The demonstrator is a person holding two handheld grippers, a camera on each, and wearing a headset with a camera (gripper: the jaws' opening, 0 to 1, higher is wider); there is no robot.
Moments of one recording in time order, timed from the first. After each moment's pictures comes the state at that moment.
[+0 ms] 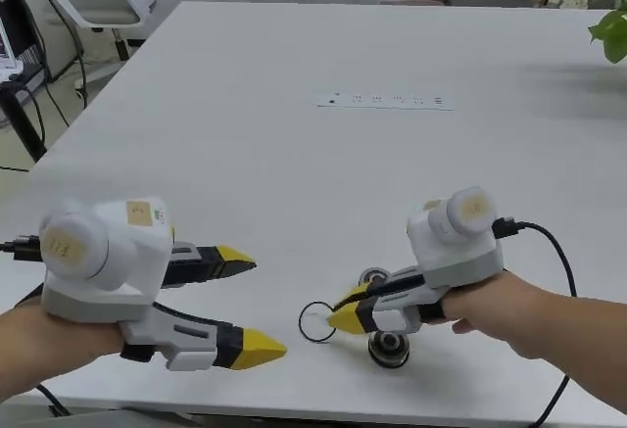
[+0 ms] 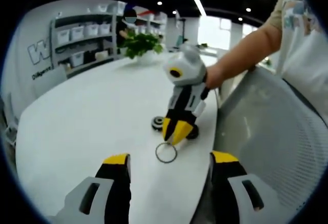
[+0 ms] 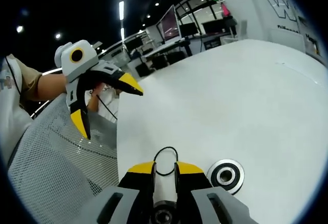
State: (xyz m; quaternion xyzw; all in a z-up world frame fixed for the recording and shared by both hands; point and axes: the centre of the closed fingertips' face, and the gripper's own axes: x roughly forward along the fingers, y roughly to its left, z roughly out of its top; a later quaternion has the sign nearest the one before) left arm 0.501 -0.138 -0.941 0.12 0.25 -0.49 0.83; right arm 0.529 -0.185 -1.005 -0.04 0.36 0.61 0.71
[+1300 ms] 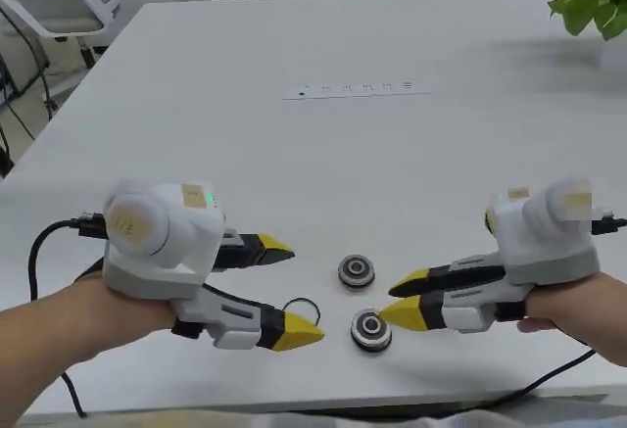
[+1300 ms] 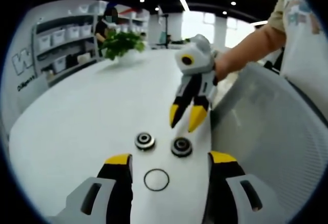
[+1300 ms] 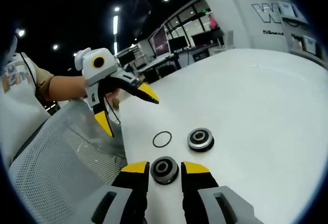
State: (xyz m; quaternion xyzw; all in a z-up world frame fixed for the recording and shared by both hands) left arm 0.515 -0.201 -0.950 0.15 0.25 -0.55 0.78; right arm 0.515 -0.265 -0.984 0.01 0.32 0.58 0.75
